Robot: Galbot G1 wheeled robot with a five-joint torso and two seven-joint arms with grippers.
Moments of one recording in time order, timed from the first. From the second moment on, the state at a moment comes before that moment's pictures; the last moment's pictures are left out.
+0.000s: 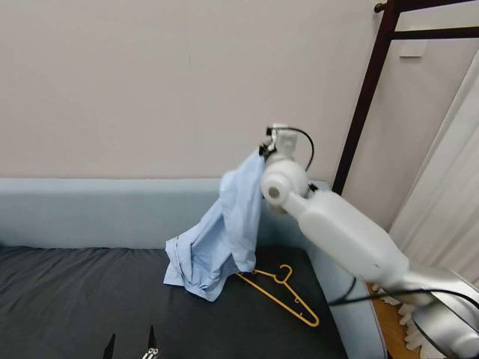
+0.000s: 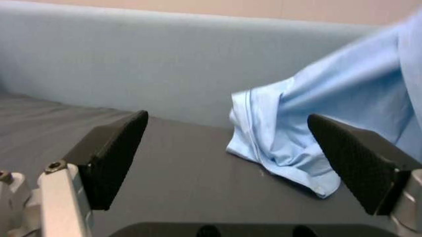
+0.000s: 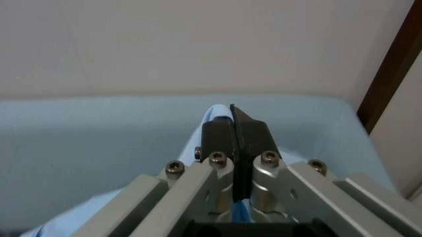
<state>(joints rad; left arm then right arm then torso) 1.80 -1.34 -0.45 -1.85 -0.18 -0.53 -0.35 -0.16 1.11 -0.46 1.75 1.19 -0.42 1.10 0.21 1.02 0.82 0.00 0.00</state>
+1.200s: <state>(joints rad) 1.76 -1.33 -0.36 -1.77 -0.25 -0.48 -0.34 -0.55 1.18 -0.47 1.76 1.09 -0.39 1.22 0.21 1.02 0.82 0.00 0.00</state>
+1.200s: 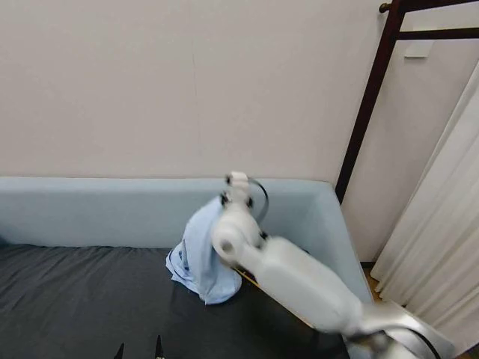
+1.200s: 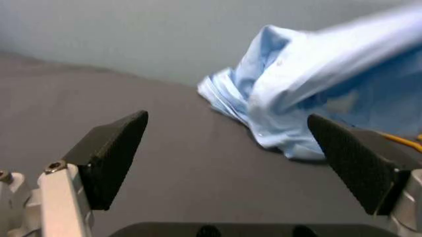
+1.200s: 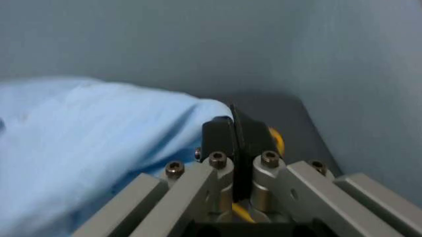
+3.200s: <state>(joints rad) 1.11 -1.41 -0.09 -1.30 -0.86 -0.10 -0.37 -0.93 0.82 -0.24 1.97 0.94 -0.49 1.14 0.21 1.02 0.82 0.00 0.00</state>
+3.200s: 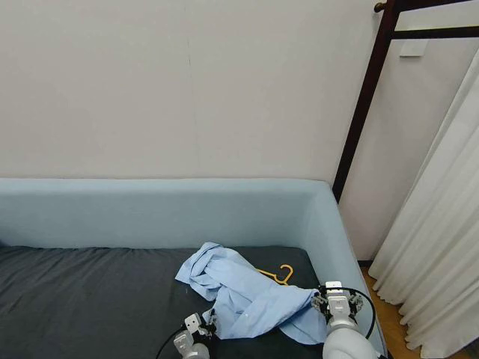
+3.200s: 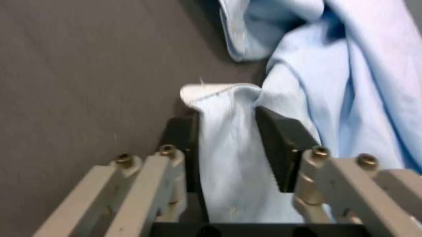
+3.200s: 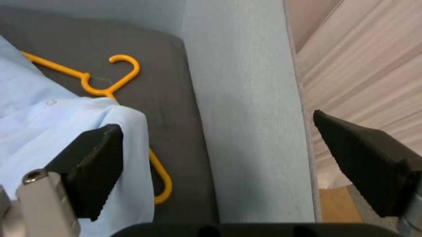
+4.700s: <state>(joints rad) 0.85 -0.37 -0.14 -1.97 -0.94 0.00 -0.31 -1.10 0.82 0.04 2.16 1.00 -0.32 0.46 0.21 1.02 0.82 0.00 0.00</state>
